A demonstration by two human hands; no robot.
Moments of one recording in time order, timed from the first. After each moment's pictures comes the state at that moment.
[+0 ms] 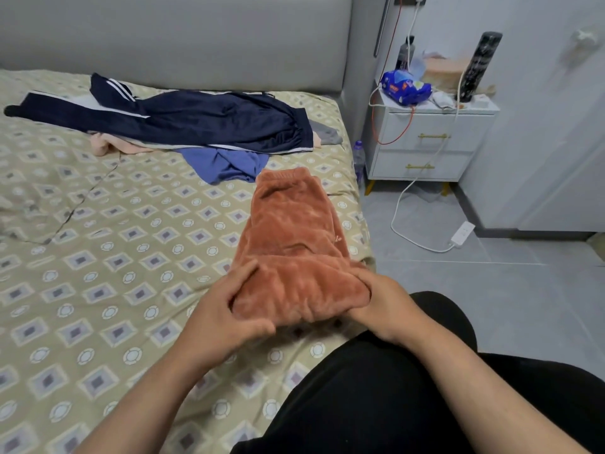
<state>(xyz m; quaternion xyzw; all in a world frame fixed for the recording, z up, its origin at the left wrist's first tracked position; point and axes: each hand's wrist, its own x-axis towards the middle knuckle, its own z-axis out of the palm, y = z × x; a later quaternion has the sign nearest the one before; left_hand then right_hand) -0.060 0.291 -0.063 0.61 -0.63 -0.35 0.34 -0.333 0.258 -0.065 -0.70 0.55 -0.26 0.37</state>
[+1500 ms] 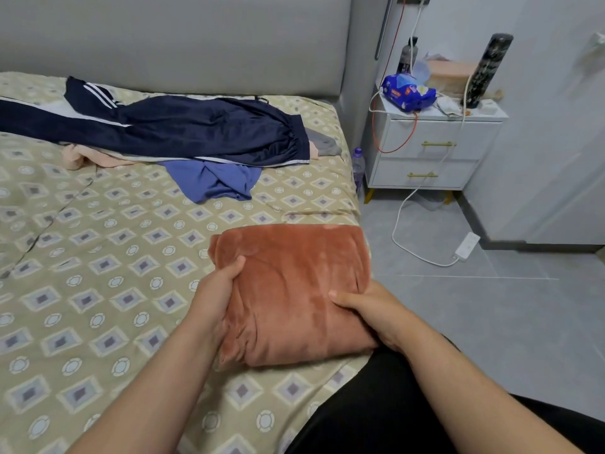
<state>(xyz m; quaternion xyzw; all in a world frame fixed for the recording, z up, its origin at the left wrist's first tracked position) -0.078 0.158 -0.070 0.61 -0.14 -0.61 0.49 -0.326 0.166 -0.087 -0.41 0.57 -0.32 0.64</state>
